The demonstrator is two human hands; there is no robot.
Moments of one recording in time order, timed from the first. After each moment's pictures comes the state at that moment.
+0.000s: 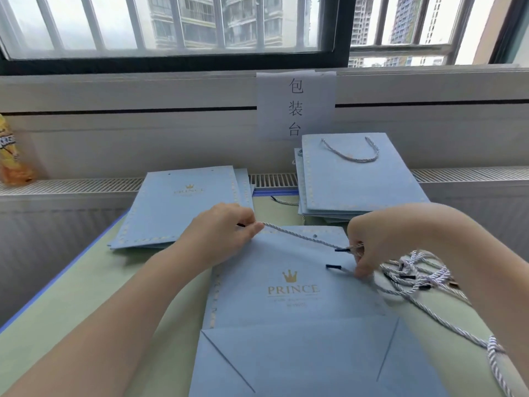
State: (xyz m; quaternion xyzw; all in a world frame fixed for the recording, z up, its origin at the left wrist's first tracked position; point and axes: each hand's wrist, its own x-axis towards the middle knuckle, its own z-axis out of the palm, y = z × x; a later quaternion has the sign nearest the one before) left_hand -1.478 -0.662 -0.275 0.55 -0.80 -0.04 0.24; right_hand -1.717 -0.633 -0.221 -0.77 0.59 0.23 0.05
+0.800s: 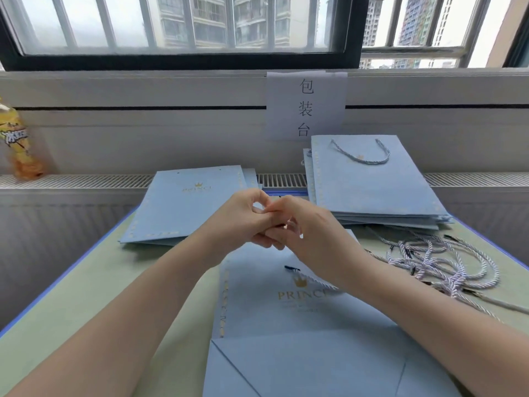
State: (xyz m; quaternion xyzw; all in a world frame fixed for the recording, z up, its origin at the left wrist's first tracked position) left_hand -1.494 -0.642 -0.251 0.45 -0.68 -0.43 0.39; right_hand -1.645 -0.639 -0.276 -0.83 0.39 -0.38 0.11
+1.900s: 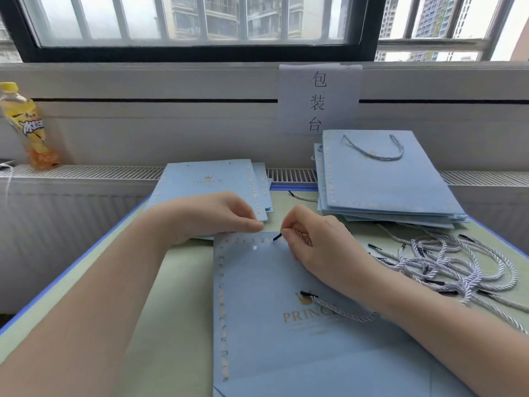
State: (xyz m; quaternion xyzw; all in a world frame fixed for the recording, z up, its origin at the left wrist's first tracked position) left_hand -1.450 -0.645 -0.234 0.56 -0.75 -0.33 0.13; right_hand -1.646 -0.630 -0.290 -0.83 0.44 -0.32 0.11
